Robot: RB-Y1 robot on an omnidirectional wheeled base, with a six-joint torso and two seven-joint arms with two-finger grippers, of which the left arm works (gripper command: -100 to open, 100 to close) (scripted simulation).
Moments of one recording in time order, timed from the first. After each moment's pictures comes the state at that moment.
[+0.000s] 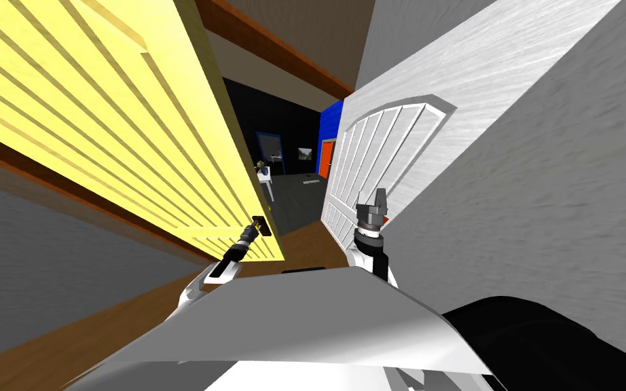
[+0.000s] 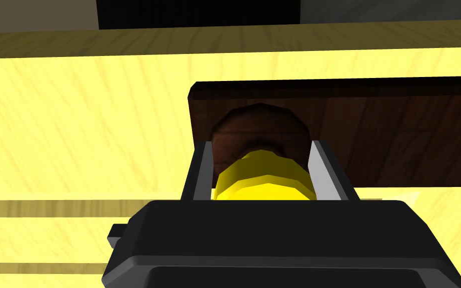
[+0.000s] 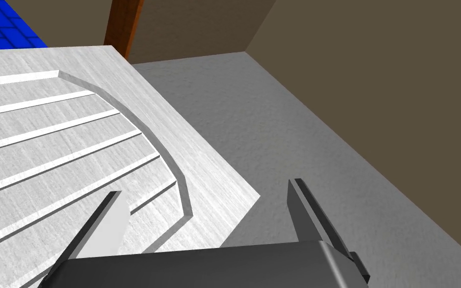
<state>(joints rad) 0.18 0.48 -0.09 -1.32 0.12 -0.45 0.35</state>
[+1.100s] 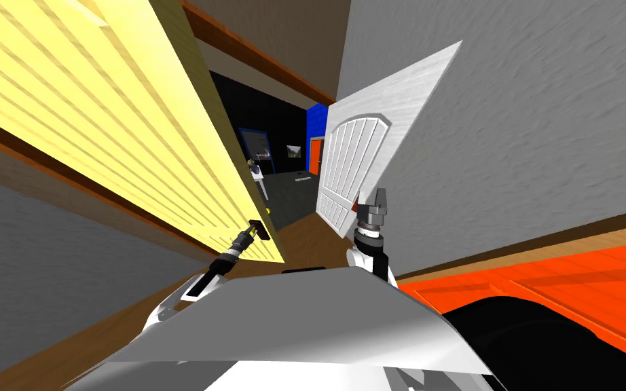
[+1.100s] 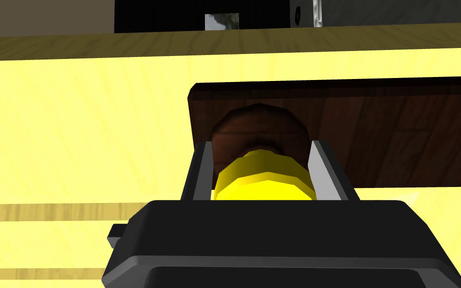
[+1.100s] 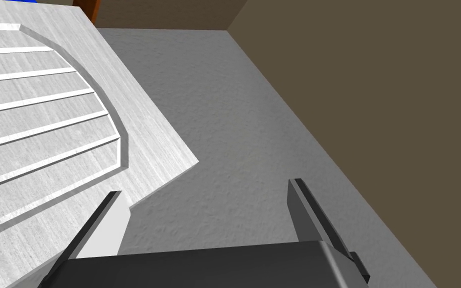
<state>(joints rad) 0.29 0.61 -0.15 -1.36 0.13 -0.59 0.44</state>
